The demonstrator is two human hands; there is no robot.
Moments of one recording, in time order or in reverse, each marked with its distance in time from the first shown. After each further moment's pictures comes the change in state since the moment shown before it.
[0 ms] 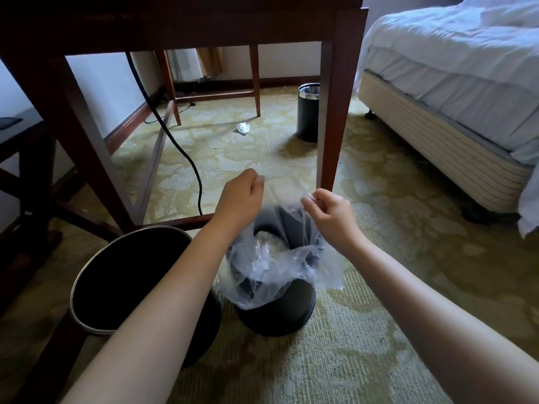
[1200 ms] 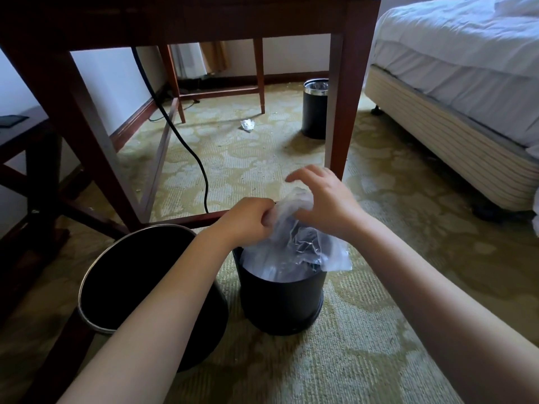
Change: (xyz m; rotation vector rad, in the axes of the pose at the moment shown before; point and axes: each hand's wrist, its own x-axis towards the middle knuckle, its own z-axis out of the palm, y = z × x) left_hand -0.014 -0.014 -0.008 0.303 -0.459 0.086; right_hand 0.012 -0.051 -0.002 -0.501 -0.271 -0.264
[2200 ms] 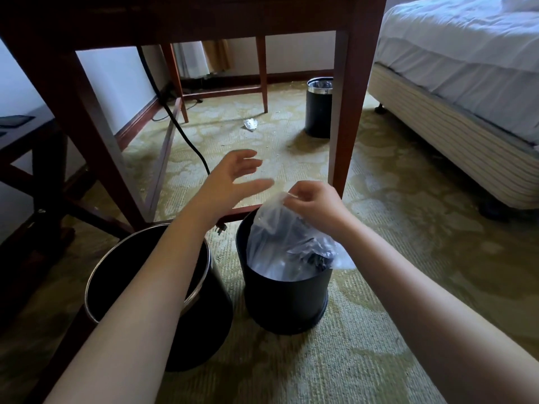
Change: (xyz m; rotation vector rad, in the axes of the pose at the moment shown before) left_hand -0.008 -0.015 -0.041 -0.723 0.260 -0.040; right_hand 0.007 -0.011 0.024 0.479 -0.004 0.282
